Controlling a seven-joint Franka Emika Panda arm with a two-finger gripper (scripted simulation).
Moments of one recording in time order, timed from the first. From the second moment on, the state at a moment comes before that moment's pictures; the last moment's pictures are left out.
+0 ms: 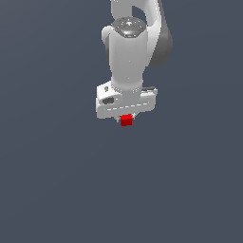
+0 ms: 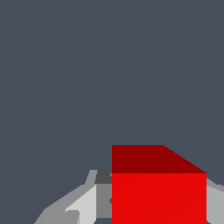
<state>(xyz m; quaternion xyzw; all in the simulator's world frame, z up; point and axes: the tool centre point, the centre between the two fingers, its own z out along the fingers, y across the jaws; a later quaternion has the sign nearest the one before) 0.003 0.015 0.248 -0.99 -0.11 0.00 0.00</state>
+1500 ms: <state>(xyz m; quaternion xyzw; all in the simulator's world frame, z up) -0.003 -0.014 0.504 -0.99 -0.11 0.00 0.00</state>
